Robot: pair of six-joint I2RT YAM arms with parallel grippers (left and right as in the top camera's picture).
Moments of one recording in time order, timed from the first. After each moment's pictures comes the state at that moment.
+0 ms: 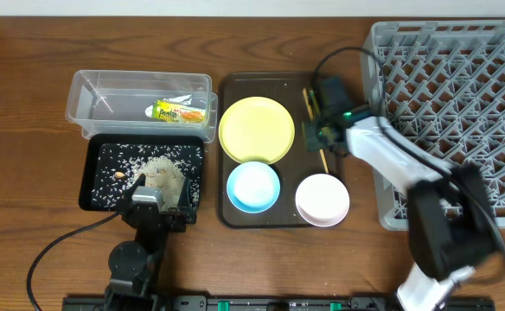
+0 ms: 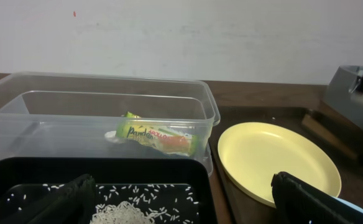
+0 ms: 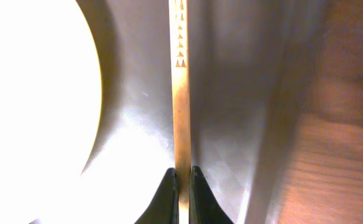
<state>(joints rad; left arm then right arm) -0.16 0.01 0.02 -0.12 -0.03 -0.11 0.38 1.87 1.23 -0.52 0.02 0.22</state>
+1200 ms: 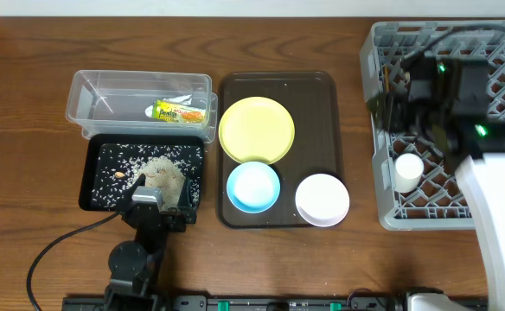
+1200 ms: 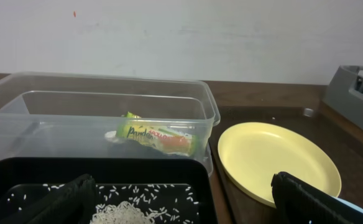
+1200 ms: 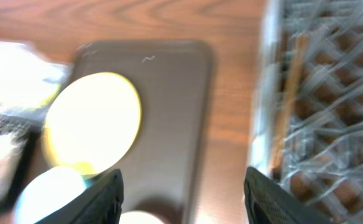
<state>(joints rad) -0.16 0.01 0.02 -0.12 -0.03 -0.11 0.04 1.35 1.26 -0.77 -0.33 0.07</state>
